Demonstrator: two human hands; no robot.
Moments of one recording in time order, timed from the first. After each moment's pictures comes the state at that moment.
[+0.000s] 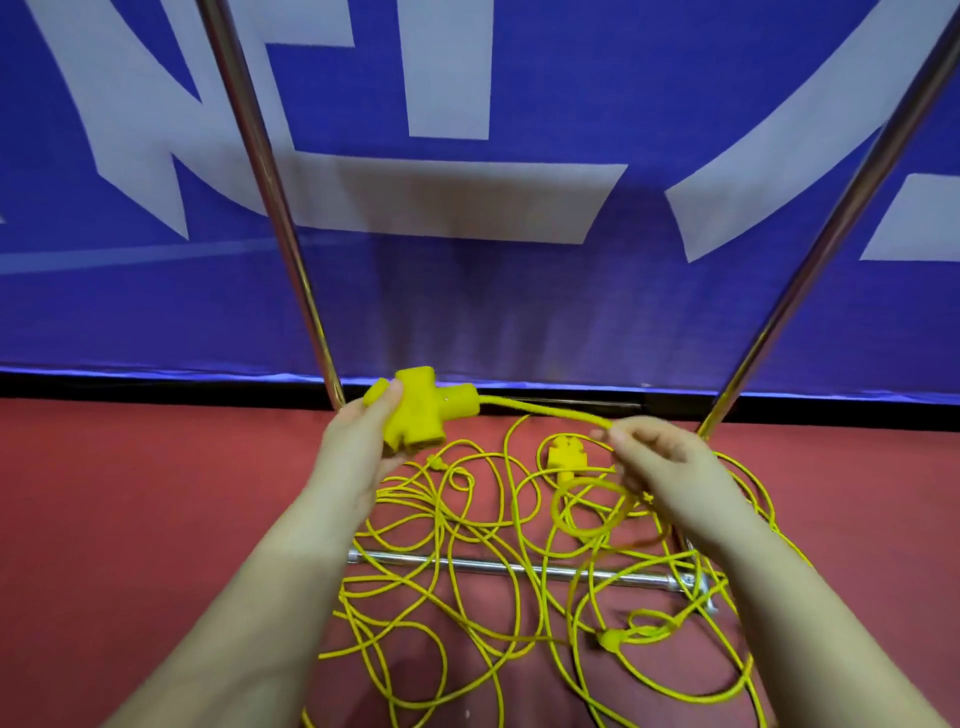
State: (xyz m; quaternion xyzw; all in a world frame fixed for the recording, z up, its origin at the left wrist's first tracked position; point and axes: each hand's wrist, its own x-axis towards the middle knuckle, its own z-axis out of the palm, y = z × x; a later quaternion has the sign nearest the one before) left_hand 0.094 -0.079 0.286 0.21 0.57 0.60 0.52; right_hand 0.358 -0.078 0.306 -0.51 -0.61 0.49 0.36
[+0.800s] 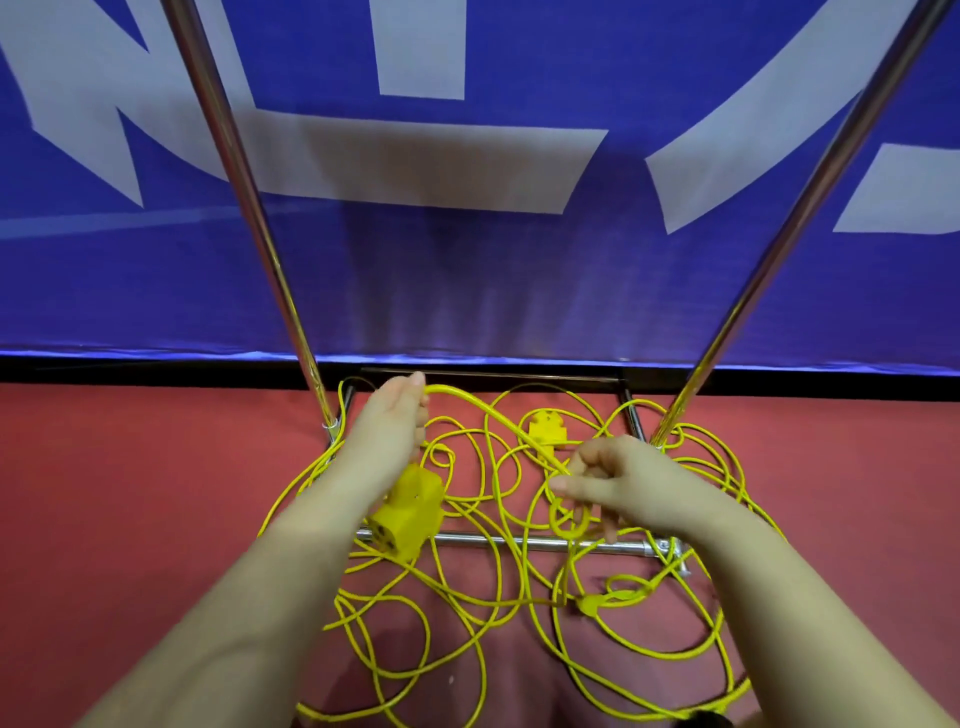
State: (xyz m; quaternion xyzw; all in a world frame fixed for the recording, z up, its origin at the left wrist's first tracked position) left_hand 0.130 -0.082 0.277 0.43 0.59 0.50 0.47; right_hand 0.361 -0.084 0.294 -0.52 -0.73 0.43 0.10
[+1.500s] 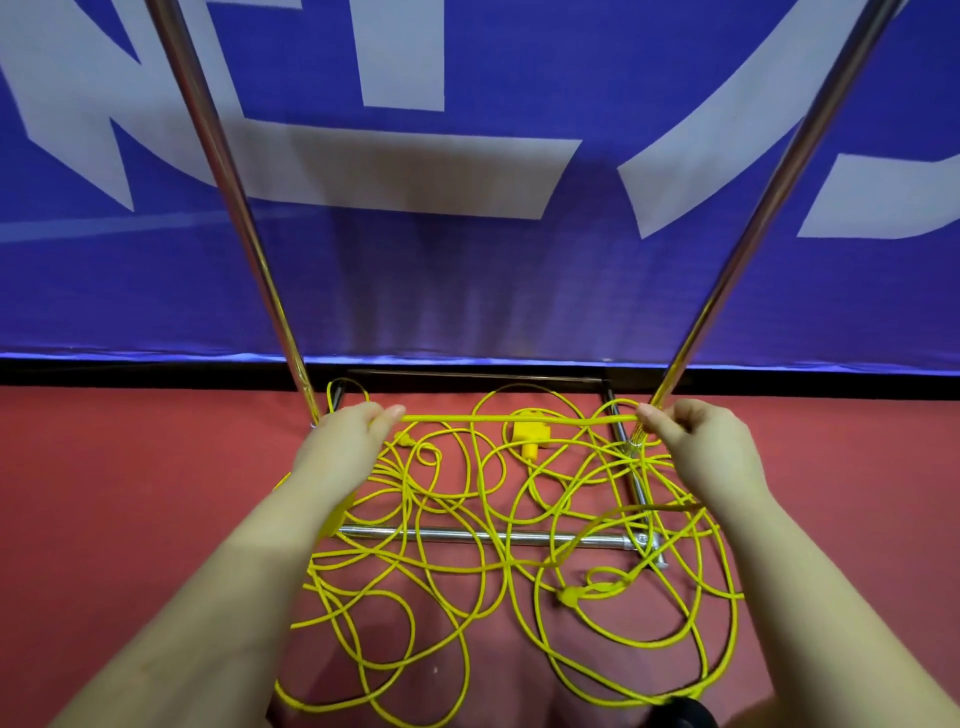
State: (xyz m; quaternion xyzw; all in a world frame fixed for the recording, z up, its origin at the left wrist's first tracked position) left_hand 0.099 -0.094 0.257 0.61 0.73 0.24 0.19; right_hand 0.427 -0.078 0.298 -0.73 -0.60 0.19 0.27
